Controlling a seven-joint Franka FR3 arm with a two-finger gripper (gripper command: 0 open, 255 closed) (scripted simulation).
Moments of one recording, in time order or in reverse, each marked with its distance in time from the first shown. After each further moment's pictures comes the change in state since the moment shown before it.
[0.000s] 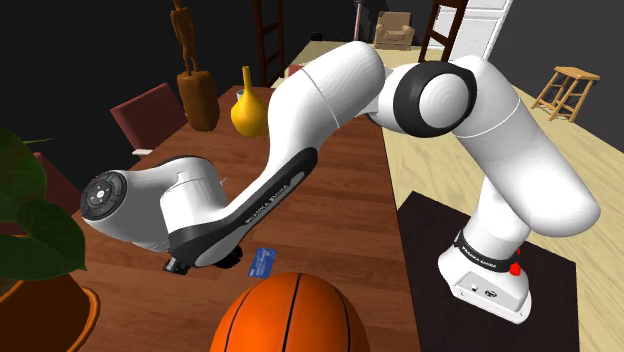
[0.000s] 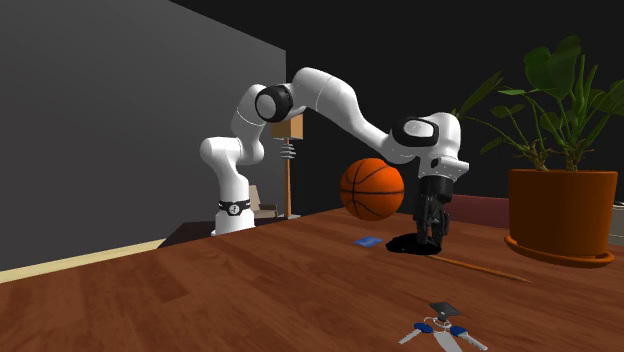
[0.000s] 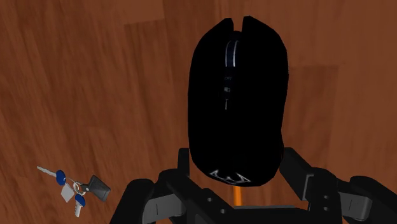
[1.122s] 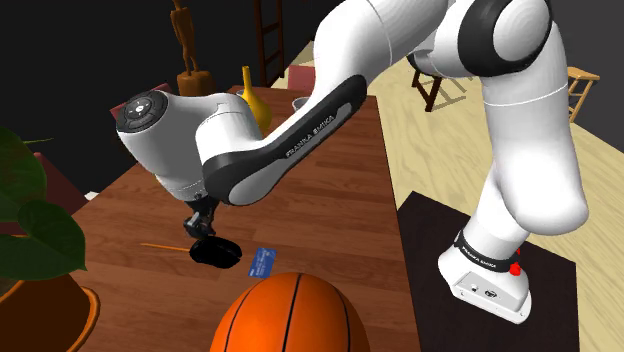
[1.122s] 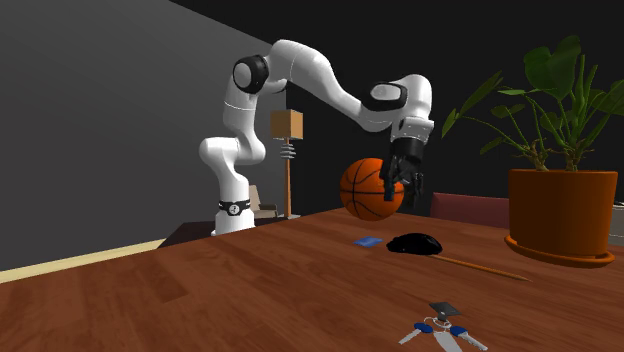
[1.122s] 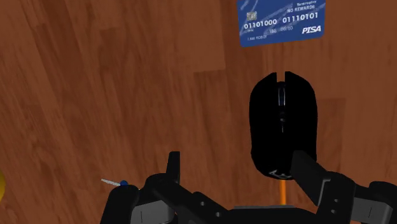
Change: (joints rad) arm -0.184 -0.340 0.084 -0.332 0.144 0.056 -0.029
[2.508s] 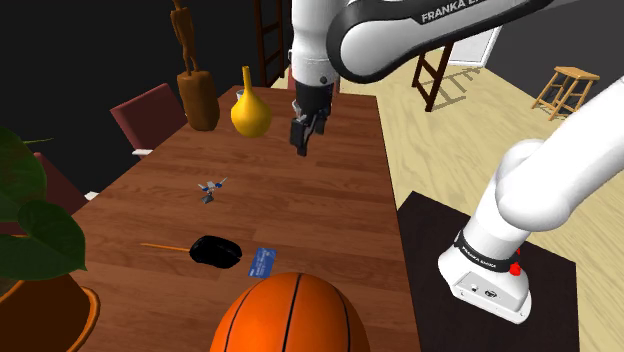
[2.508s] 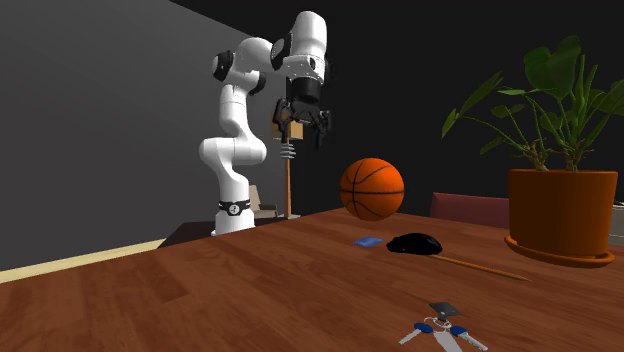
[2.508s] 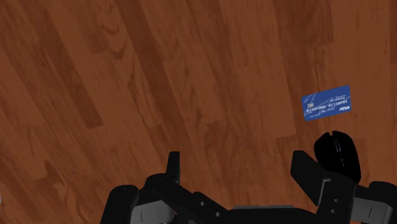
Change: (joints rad) arm -0.261 -0.873 -0.160 -0.630 0.651 0.062 -0.523
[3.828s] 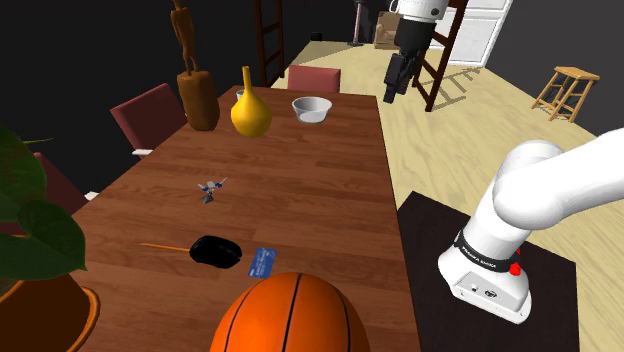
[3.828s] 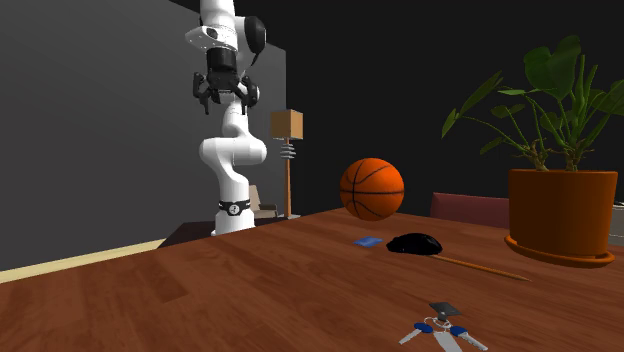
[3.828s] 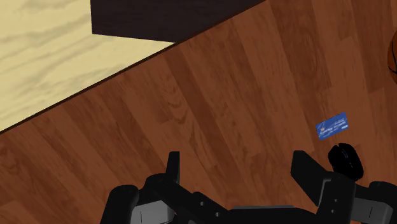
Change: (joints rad) arm -0.078 -0.442 -0.404 -0.111 0.064 -0.366 -0.327
